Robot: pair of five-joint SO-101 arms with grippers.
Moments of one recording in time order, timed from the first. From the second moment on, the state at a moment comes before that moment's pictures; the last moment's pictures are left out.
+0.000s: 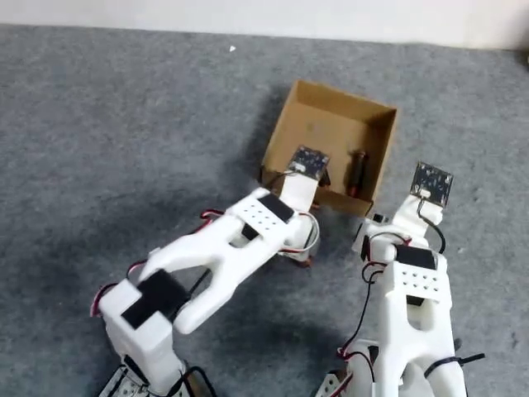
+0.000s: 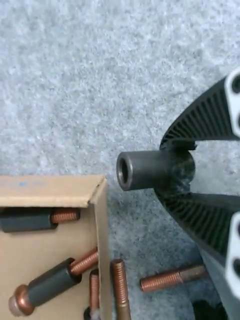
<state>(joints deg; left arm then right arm) 35.2 13.2 22.6 47.4 22.2 3.8 -39.3 64.9 40.5 -9.5</state>
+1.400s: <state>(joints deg) 20.4 -23.4 53.8 48.2 -62.8 4.1 -39.3 64.9 40.5 -9.5</state>
